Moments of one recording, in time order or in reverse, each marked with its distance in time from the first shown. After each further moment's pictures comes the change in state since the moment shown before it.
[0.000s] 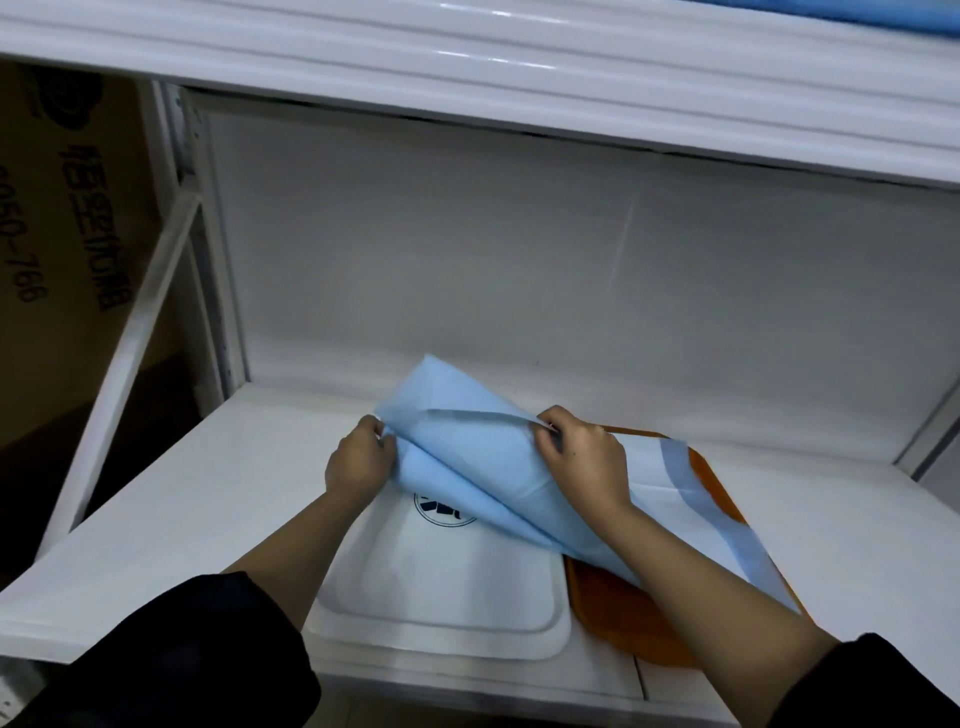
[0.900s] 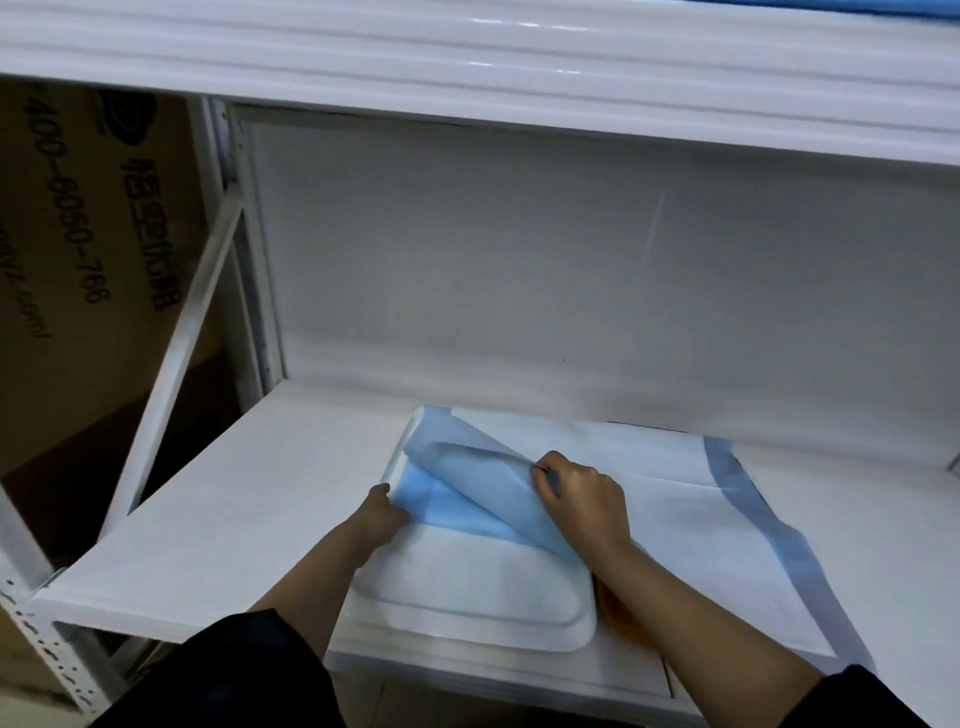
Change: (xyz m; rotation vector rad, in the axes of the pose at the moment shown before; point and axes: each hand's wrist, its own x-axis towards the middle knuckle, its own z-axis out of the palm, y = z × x) left_hand -0.047 -0.044 -0.003 -0.349 -0.439 -0.355; right_hand -0.041 -0.004 0.042 -0.100 -0.034 -0.026
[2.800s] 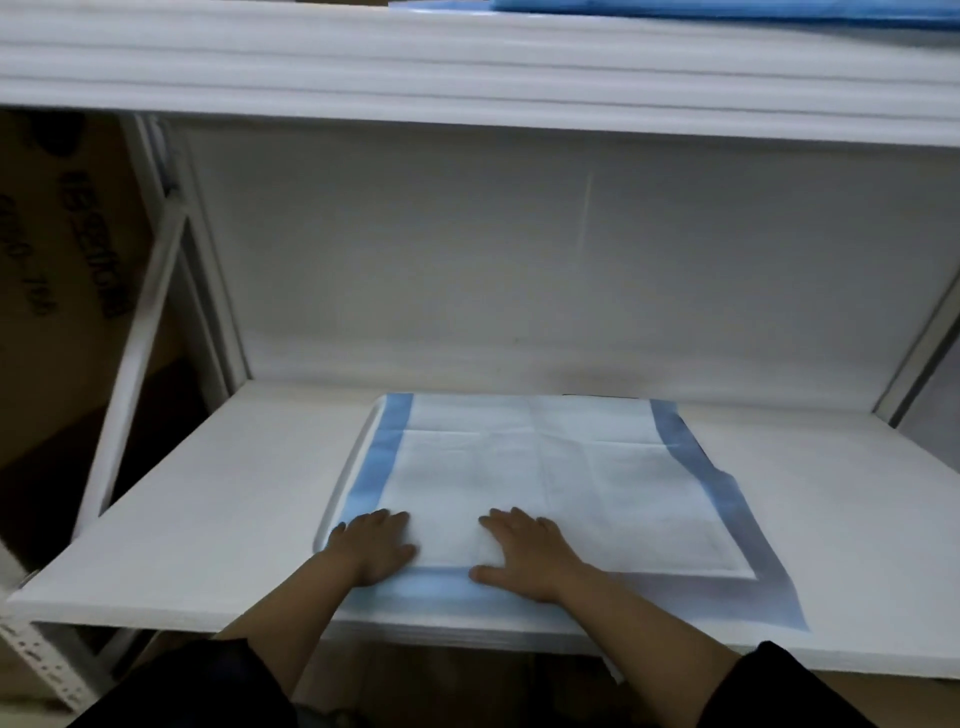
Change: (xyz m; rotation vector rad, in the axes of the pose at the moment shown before) left_hand -0.051 -0.015 0.041 1.211 -0.145 0.262; right_hand -0.076 0.028 0.001 0.021 -0.885 -0.122
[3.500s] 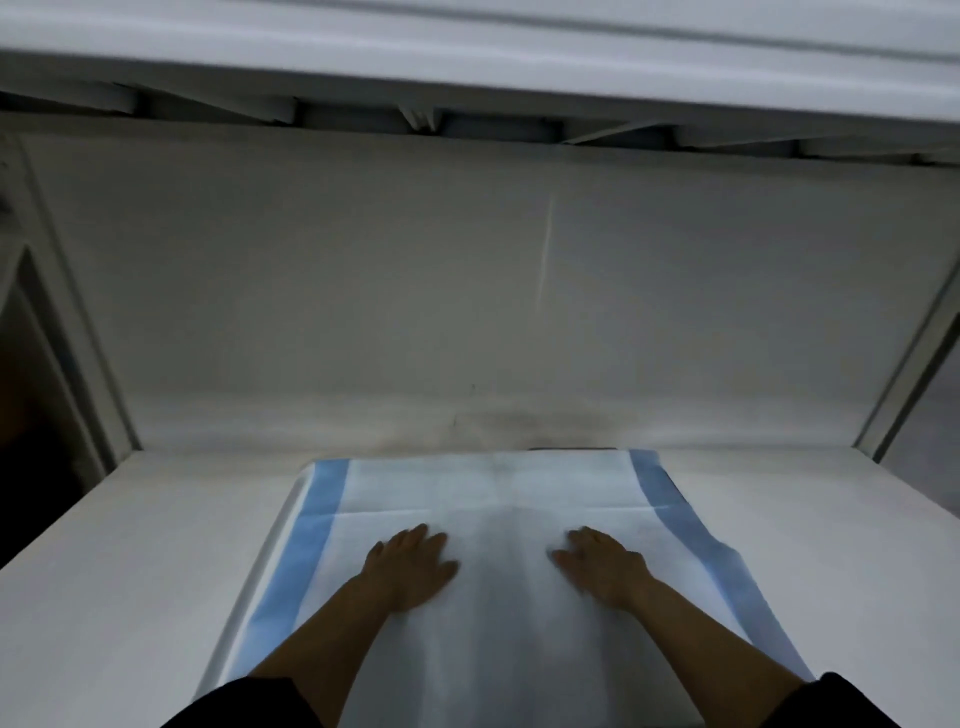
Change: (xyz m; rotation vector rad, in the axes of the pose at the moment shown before) left_hand 0.170 0.078 -0.040 0.002 -0.015 0.151; right_hand 0.087 0.171 -0.050 0.148 0.081 0.469
